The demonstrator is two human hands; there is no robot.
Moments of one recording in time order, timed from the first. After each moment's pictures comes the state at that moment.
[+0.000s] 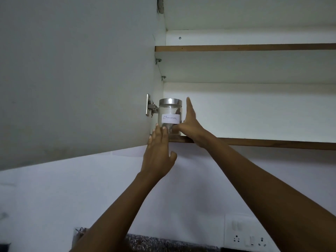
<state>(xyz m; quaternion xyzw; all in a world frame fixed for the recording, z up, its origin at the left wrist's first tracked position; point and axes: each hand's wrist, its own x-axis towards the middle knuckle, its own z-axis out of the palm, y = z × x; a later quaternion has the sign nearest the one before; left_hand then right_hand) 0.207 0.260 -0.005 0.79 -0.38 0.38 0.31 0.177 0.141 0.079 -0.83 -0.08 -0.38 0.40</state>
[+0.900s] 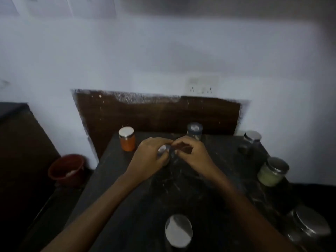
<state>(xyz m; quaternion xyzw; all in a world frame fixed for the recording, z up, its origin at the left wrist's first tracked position) -0.096 0.306 -0.312 0.78 -0.50 0.08 0.38 -0.182 0.155 -0.310 -0.85 0.04 -0.19 0.49</state>
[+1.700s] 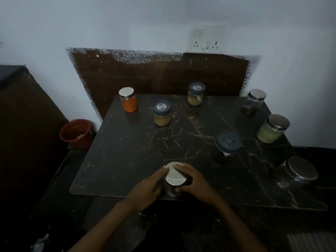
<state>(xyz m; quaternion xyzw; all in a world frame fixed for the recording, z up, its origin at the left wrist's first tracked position) -0.215 0.383 -0.470 0.83 -0.41 -0.26 0.28 -0.309 0.194 -0.480 -0.84 0.12 0.03 0.53</state>
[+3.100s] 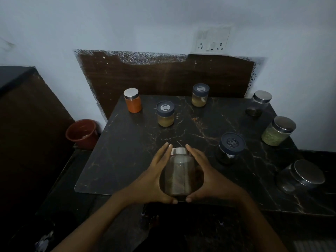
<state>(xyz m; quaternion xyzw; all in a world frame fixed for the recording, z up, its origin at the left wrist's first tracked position) -0.219 0.374 -0.403 0.76 -0.46 -0.27 0.37 -0.327 0.179 -0.396 -0.84 0.03 0.11 0.53</state>
